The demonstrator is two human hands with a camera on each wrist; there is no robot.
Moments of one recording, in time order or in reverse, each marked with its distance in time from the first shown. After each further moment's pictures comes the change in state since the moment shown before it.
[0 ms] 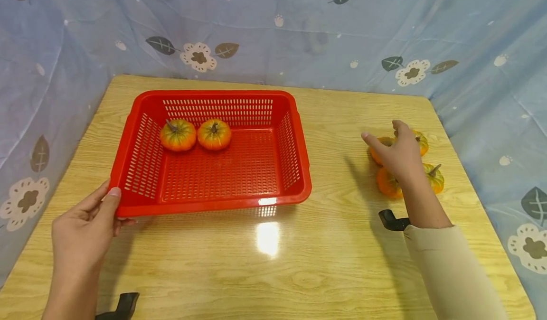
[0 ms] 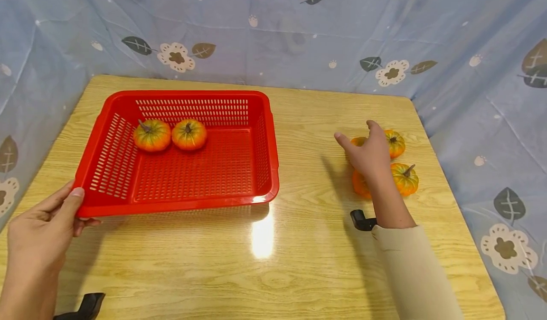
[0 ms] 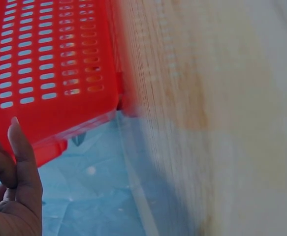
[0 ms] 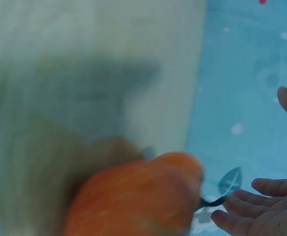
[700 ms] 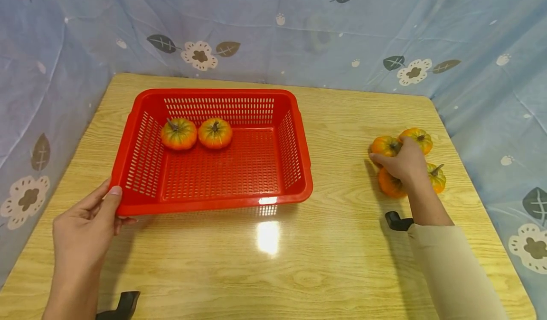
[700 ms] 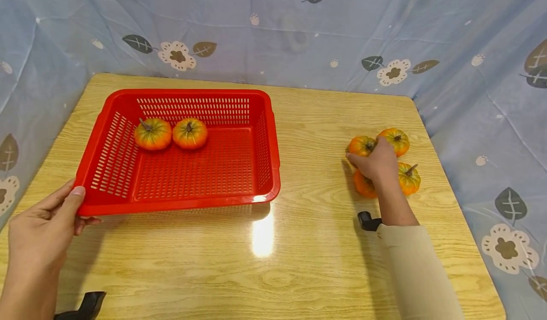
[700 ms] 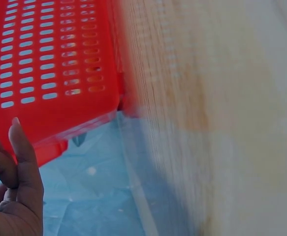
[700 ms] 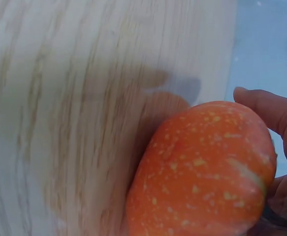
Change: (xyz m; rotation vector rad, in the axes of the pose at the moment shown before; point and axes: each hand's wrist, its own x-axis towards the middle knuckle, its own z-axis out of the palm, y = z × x) left_hand 0.002 -0.002 -0.001 -0.046 -0.012 0.002; right_hand 0.007 0.037 -0.003 -0.195 -0.084 0.121
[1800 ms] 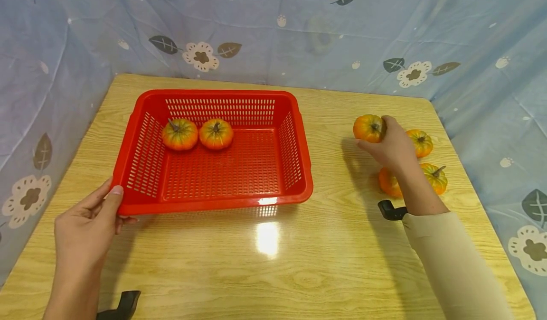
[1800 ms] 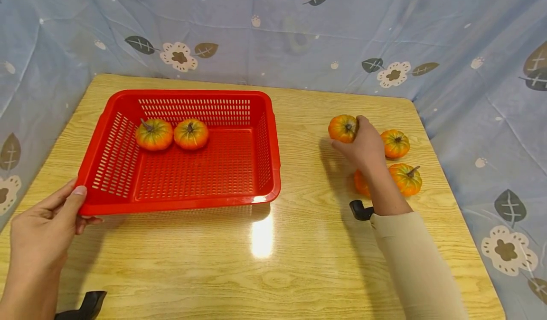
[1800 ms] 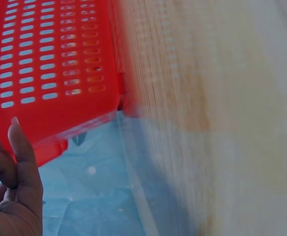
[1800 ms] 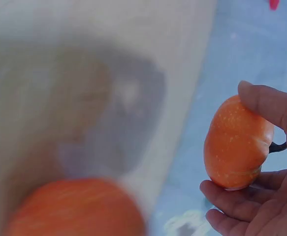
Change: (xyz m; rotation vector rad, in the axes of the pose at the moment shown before) left_hand -0.001 0.002 0.000 0.012 -0.007 0.003; right_hand 0.004 -0.052 -0.006 -0.046 0.044 -0.178
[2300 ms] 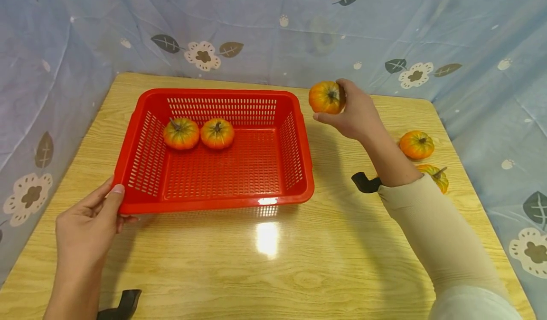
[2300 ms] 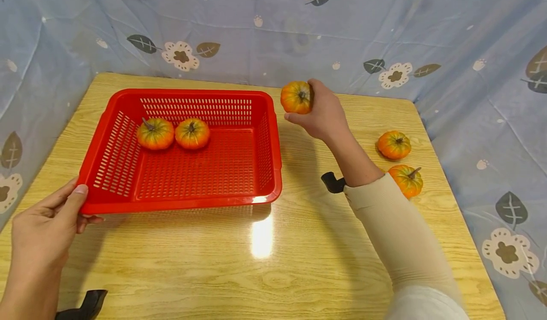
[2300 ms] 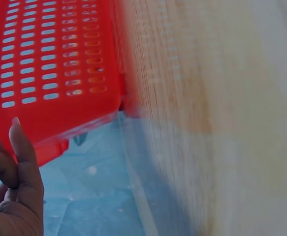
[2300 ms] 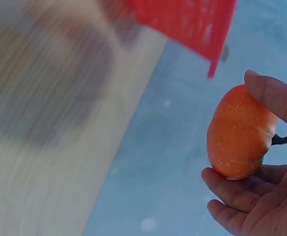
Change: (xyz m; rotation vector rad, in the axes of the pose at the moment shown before) left_hand 0.000 -0.001 0.001 0.007 0.005 0.003; right_hand 0.021 -0.108 -0.002 0.072 -0.003 -0.255
